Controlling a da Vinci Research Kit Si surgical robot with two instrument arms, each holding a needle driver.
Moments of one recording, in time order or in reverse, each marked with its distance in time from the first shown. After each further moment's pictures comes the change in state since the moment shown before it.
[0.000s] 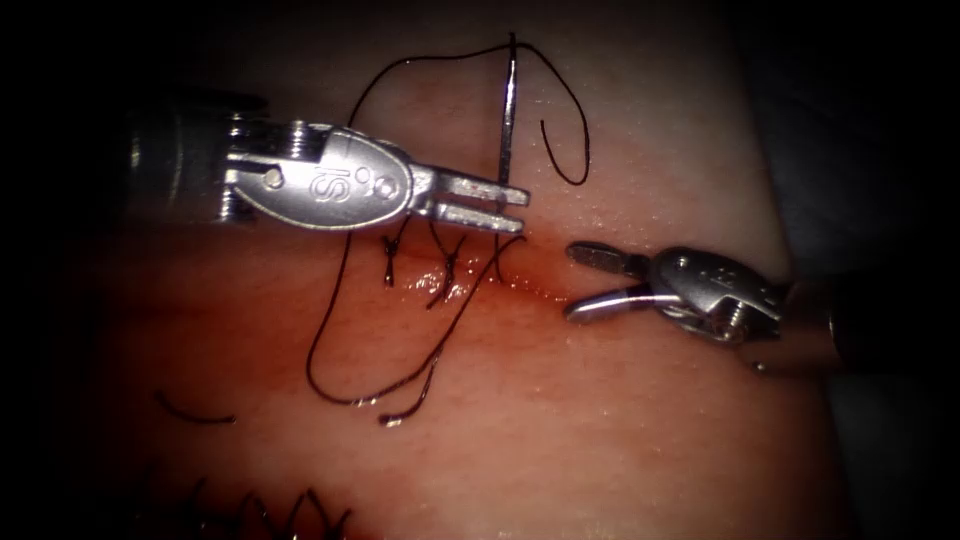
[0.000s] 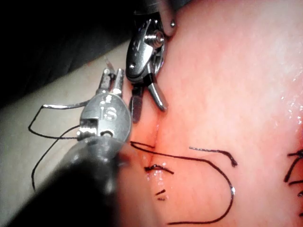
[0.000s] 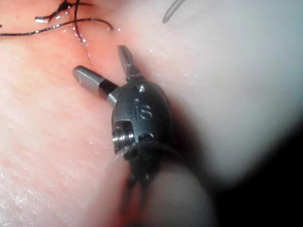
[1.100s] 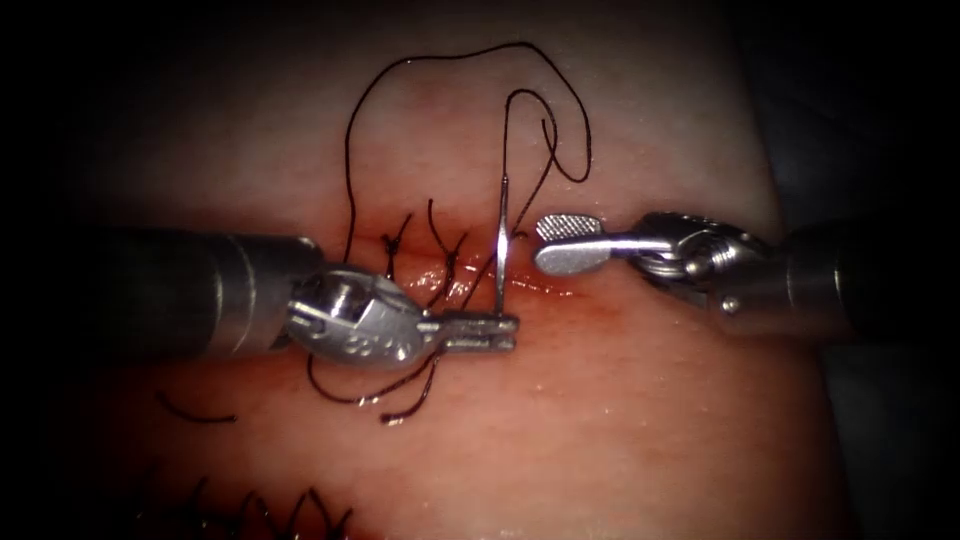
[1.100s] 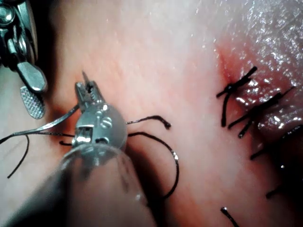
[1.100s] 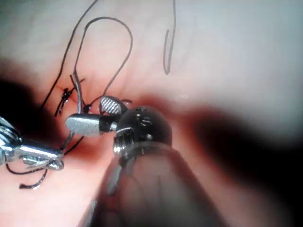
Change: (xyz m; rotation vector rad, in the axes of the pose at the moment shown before) right arm 0.006 -0.006 0.003 -0.006 0.128 0.550; left arm -0.006 0.009 0.004 0.136 -0.006 0.275
